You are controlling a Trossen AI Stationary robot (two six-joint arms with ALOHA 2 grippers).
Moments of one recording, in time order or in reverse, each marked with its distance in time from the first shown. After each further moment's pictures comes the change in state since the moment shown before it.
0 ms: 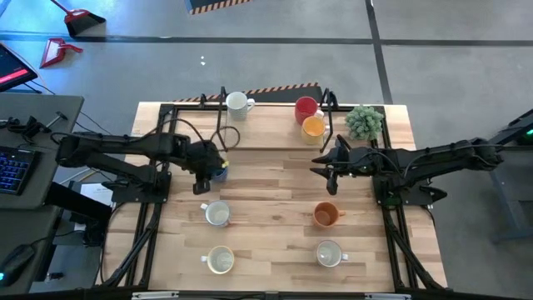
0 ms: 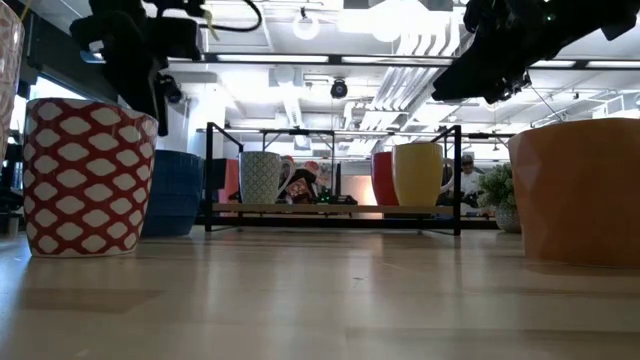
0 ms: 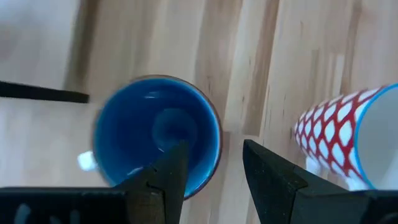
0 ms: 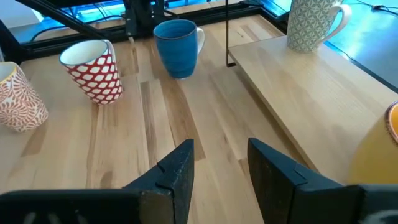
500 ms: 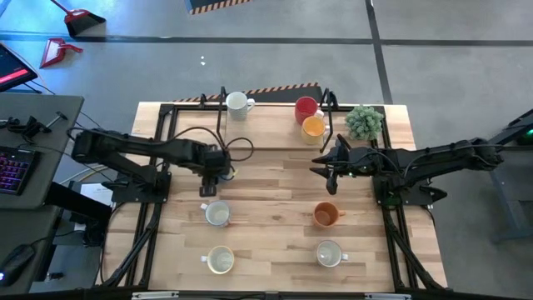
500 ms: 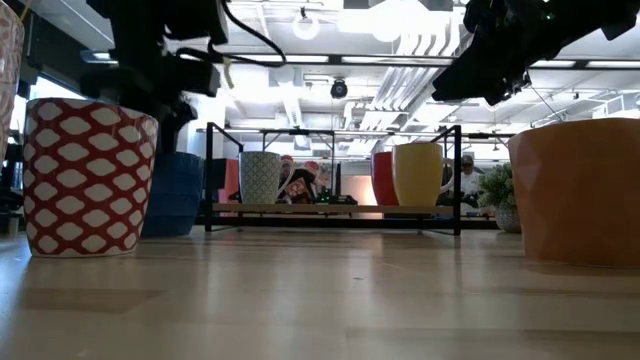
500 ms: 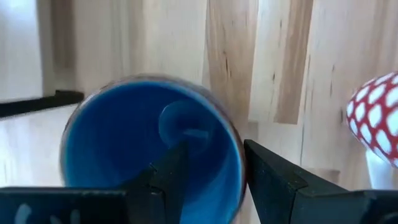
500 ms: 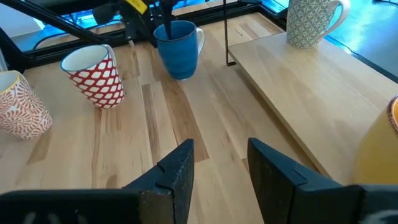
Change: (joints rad) left arm -0.011 0.211 0.000 0.039 -0.082 0.099; right arm 0.000 0.000 0.000 0.000 -0.002 0.043
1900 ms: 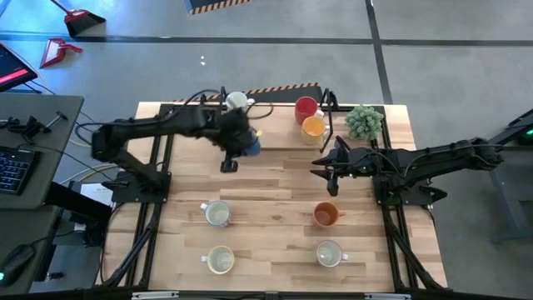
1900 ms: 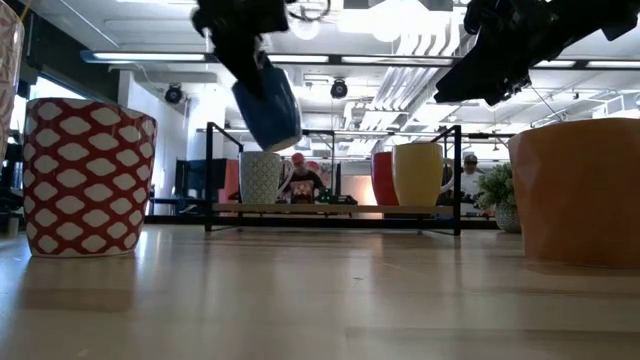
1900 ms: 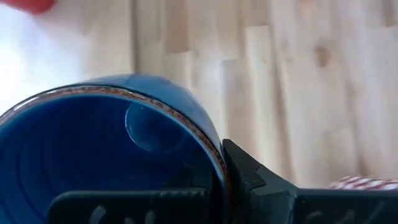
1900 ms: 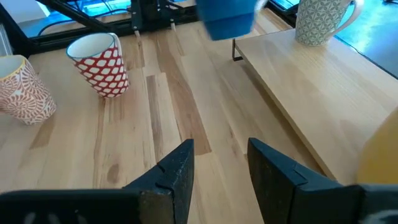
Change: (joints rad) left arm 0.199 0.189 0.510 -0.062 0.191 0.304; right arm 0.003 0.000 0.000 -0.019 -0.026 -0.036
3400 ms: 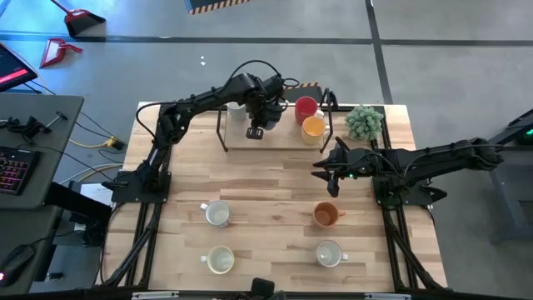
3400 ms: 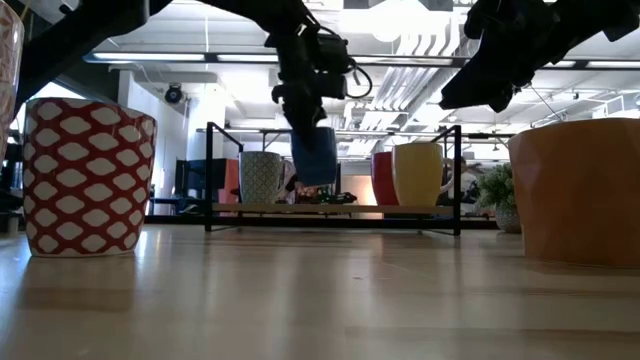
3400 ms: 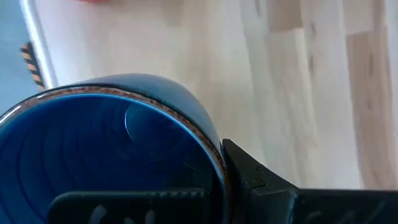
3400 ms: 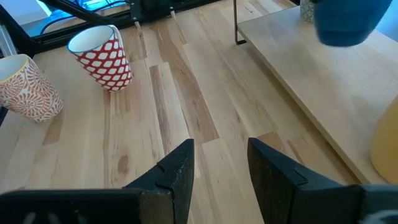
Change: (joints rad) left arm 0.227 0.658 0.773 -0.371 -0.017 0.354; right arm 0.000 0.000 0.000 -0.045 -0.026 0.080
